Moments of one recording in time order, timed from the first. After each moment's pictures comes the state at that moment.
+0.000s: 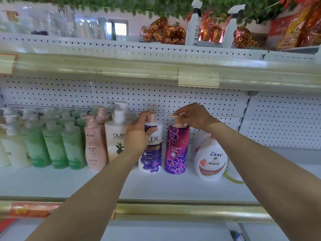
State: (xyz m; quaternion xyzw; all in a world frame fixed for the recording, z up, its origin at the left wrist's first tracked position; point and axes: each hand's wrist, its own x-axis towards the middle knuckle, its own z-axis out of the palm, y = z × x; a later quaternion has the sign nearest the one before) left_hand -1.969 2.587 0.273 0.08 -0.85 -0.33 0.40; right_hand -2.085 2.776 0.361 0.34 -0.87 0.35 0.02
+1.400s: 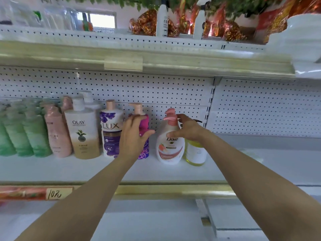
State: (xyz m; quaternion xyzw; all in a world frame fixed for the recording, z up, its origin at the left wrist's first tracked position) left_hand -1.971 2.731 0.249 0.09 -0.85 -0.29 0.42; right_hand -2.082 2.922 0.304 0.28 -0.89 0.36 -0.09
